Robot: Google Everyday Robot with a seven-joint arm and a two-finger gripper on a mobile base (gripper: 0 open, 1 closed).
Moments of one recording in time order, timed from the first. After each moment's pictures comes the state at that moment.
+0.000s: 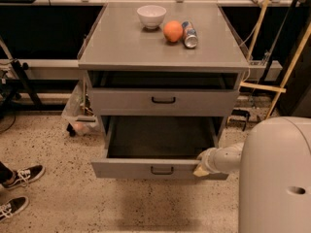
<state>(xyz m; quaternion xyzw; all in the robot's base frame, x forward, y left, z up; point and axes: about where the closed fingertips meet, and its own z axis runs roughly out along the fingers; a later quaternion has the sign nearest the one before) 0.620 -0.216 0.398 -0.52 0.82 -0.04 0.26</state>
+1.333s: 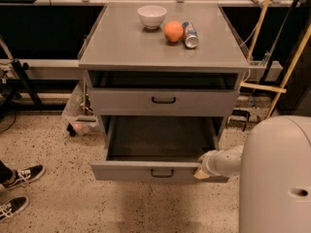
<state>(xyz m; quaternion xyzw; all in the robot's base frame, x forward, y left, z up) 0.610 -0.211 0.401 -0.52 0.81 -0.04 0.26</state>
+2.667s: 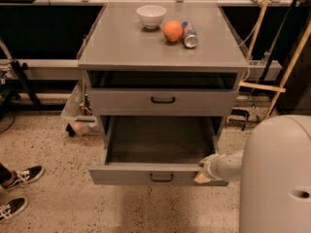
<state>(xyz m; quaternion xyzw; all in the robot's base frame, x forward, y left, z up) 0.590 -0.221 0.399 -0.50 0.83 -0.04 0.26</state>
